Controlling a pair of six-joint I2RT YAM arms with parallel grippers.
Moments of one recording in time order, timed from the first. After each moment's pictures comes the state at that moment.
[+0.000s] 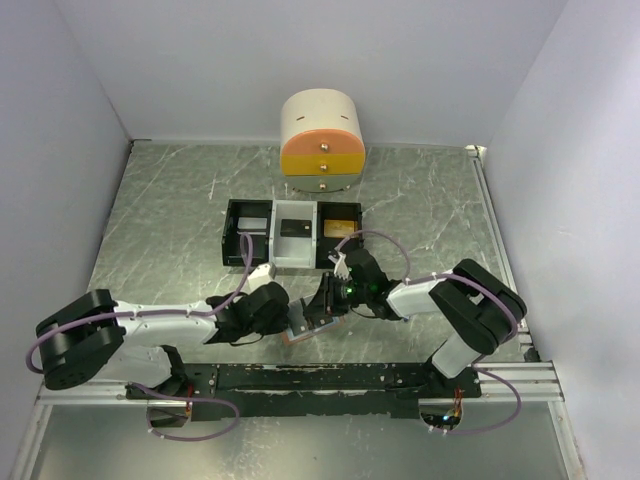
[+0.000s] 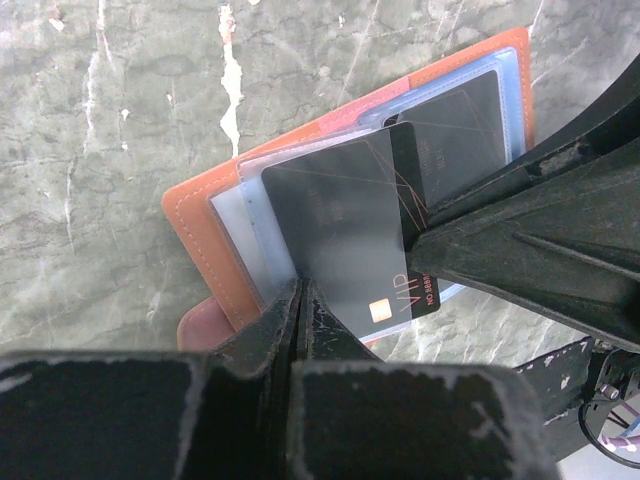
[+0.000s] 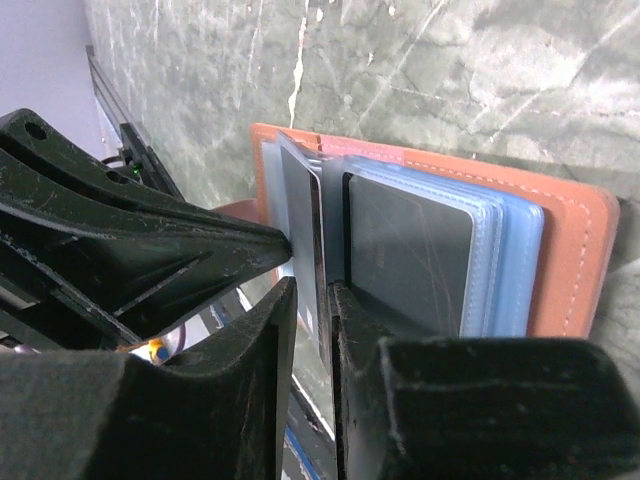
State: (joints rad) left arm -1.10 1.29 0.47 -0.09 -0.28 -1.13; right arm 0.73 1.59 0.44 0.48 -0.55 0.88
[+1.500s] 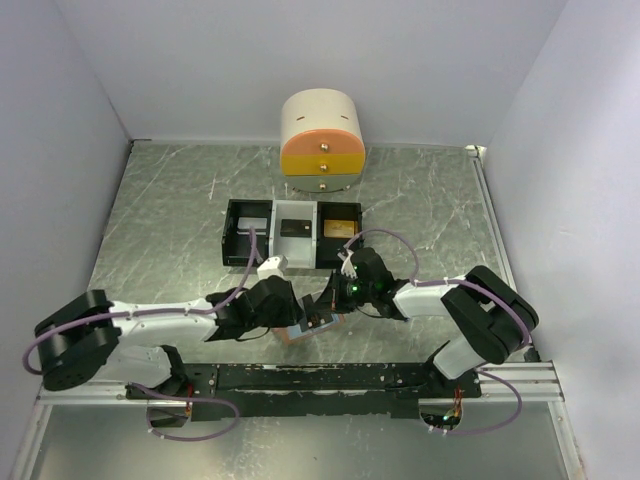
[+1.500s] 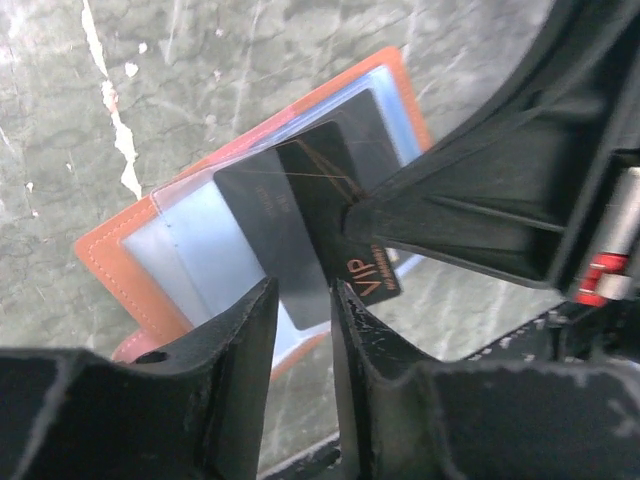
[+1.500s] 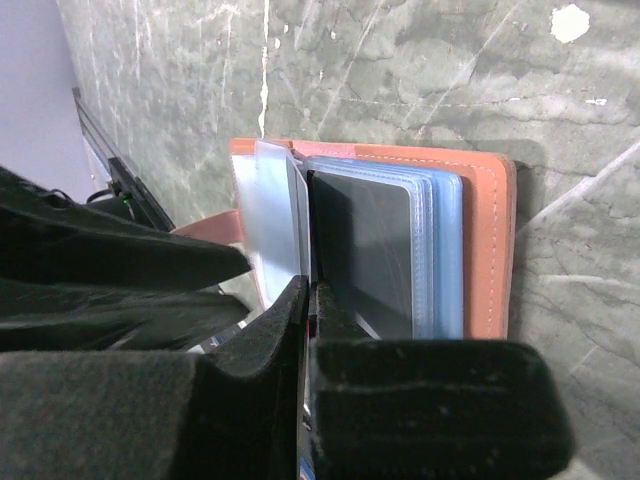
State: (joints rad) left arm -1.10 1.25 0.52 -0.02 -0.26 -1.00; right arm 0.70 1.52 0.44 0.38 -0.48 0.88
